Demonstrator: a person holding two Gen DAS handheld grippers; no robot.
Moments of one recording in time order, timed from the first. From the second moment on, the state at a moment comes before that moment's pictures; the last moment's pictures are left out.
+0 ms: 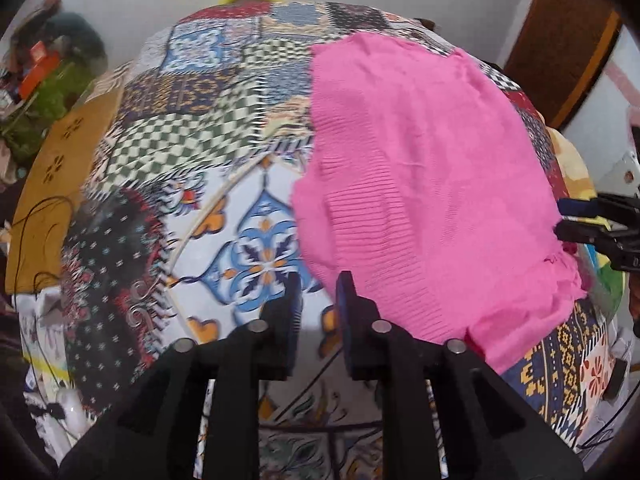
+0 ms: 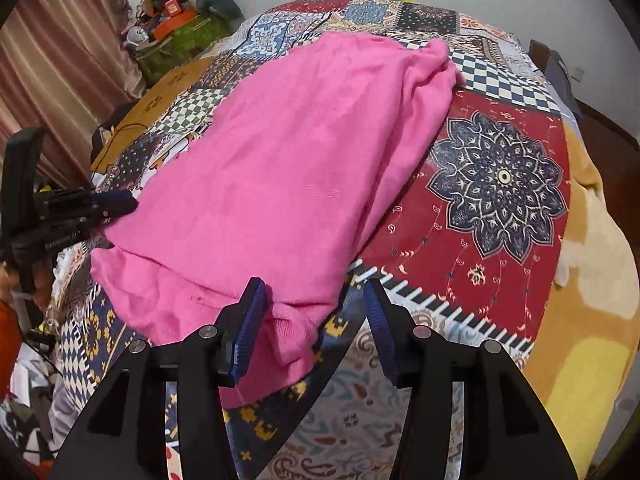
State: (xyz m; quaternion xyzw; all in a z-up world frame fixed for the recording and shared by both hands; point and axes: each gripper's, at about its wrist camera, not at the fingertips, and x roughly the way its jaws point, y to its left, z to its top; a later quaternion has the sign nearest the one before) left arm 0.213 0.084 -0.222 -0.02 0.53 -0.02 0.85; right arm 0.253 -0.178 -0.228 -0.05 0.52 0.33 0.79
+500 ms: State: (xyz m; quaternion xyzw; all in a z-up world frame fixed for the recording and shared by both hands) left arm 0.186 0.036 -0.218 0.08 0.50 -0.07 0.86; right arm 0.226 -0.166 -0.231 -0.09 0.50 0.34 0.79
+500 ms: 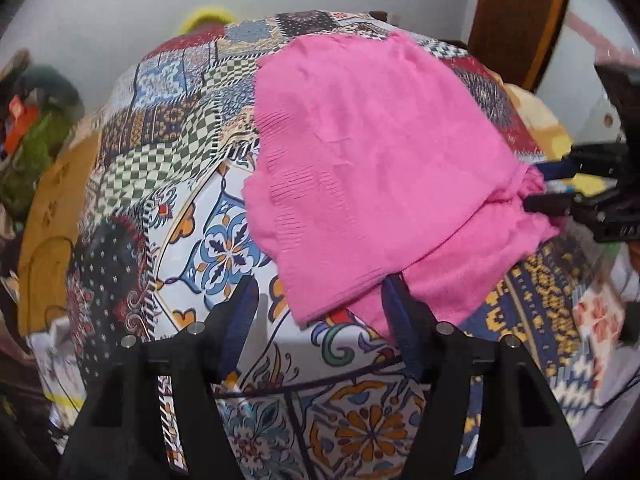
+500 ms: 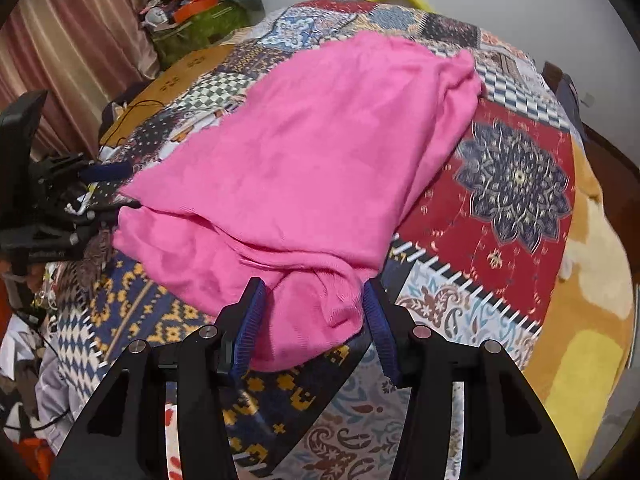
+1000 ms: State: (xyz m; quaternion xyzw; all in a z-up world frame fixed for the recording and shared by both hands) left arm 0.191 0.046 -0.201 0.07 0.48 -0.06 0.87; right arm 0.213 -0.184 -0.194 -0.06 0.45 0.36 0.81
